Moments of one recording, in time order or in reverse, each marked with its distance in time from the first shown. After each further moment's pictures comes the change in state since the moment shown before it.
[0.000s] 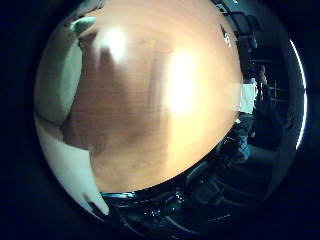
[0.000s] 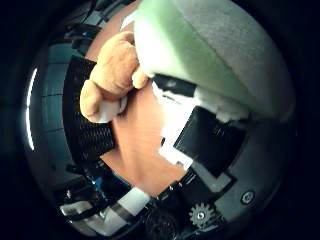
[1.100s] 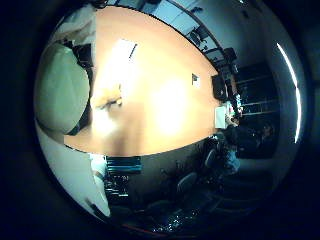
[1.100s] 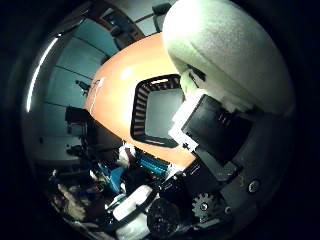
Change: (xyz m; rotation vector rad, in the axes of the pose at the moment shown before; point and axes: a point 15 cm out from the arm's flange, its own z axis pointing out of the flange) arm -0.229 0.031 -0.358 0.279 -0.048 -0.240
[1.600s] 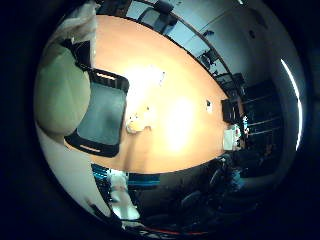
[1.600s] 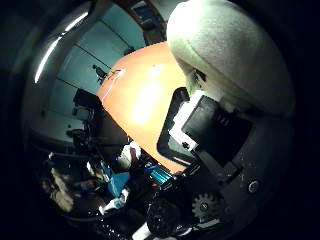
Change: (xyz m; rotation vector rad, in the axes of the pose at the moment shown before) arm -0.134 -0.049 0.024 0.140 -0.099 -0.139
